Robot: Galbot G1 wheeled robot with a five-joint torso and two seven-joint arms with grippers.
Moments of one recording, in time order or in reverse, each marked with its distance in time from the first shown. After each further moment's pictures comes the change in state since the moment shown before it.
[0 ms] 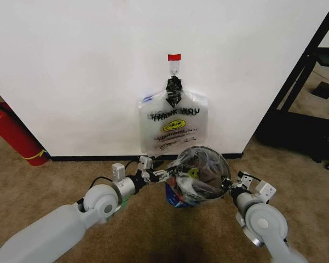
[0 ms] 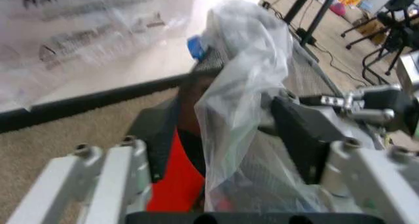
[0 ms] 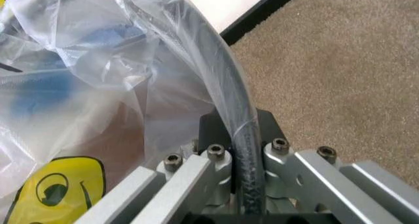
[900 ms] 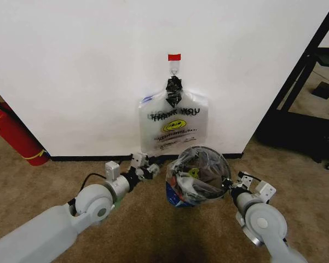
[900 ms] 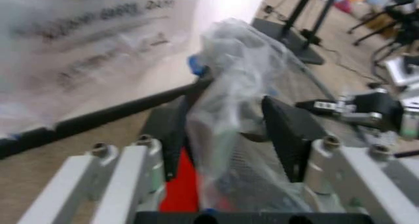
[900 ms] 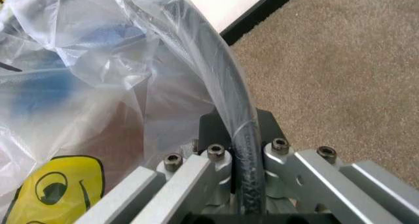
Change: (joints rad) left arm 0.032 0.037 -0.046 -0.074 0.047 0.002 -0.024; right arm 0.002 0.003 0.003 -0.009 -0.004 0.001 -0.007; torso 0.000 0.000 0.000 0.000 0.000
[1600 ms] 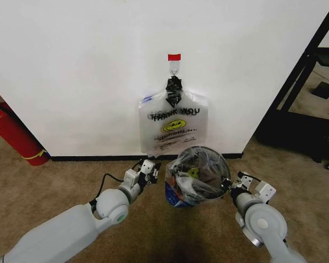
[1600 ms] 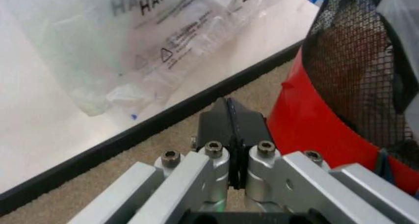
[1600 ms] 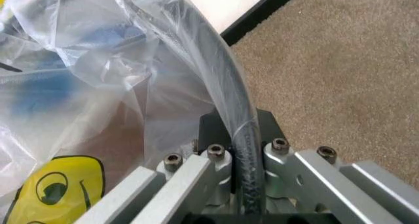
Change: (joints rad) left arm -0.068 -0.088 0.135 0.145 0.374 0.035 -0.272; right arm -0.002 0.005 -0.003 0.009 0.007 0.004 0.005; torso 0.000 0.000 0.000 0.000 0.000
